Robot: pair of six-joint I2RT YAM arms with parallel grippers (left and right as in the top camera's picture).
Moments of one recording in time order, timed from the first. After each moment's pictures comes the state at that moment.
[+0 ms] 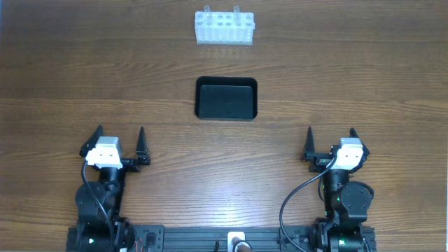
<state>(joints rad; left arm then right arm) -0.03 0.02 0.01 -0.07 0.00 -0.01 -0.04 0.01 0.01 -0.07 0.00 -0.03</state>
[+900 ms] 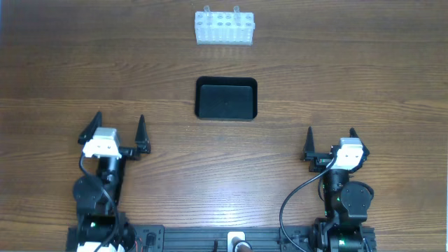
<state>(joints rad) -0.03 0.39 0.01 0.44 0.05 -0.02 -0.04 0.01 0.01 -0.07 0.00 -0.03</state>
